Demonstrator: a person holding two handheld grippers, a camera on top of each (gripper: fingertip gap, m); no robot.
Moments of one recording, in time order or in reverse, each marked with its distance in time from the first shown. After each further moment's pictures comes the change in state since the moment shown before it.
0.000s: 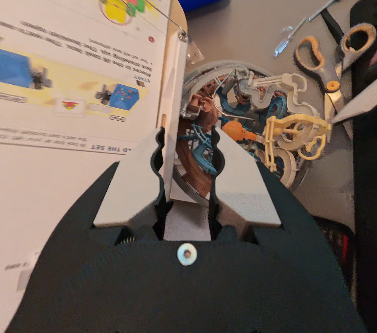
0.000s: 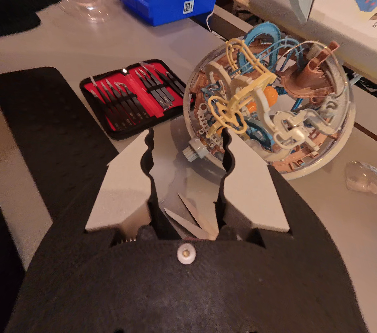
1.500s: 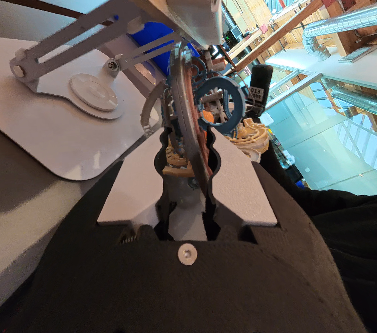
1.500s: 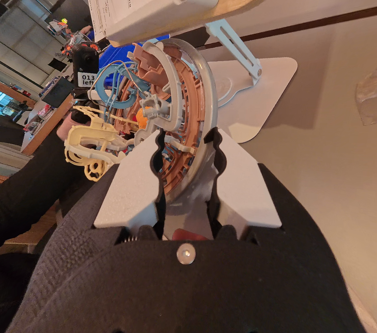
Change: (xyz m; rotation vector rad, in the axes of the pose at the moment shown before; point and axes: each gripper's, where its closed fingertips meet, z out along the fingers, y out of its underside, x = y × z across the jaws) left arm 0.055 0.084 -0.001 0.676 0.384 -1.083; right arm 0.140 0.028 0.012 0.097 -0.135 0.695
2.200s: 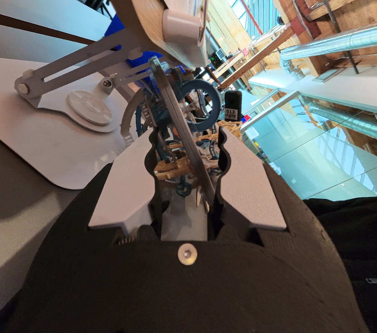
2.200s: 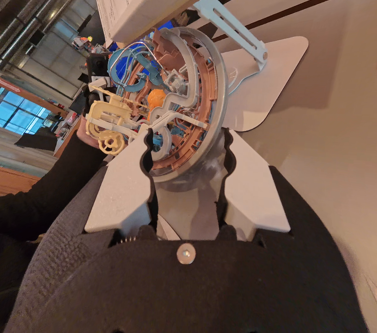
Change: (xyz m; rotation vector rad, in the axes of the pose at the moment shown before) left arm 0.009 -0.017 -0.012 0.091 0.067 -0.022; right arm 0.002 0.015 -0.005 0.011 -0.092 0.112
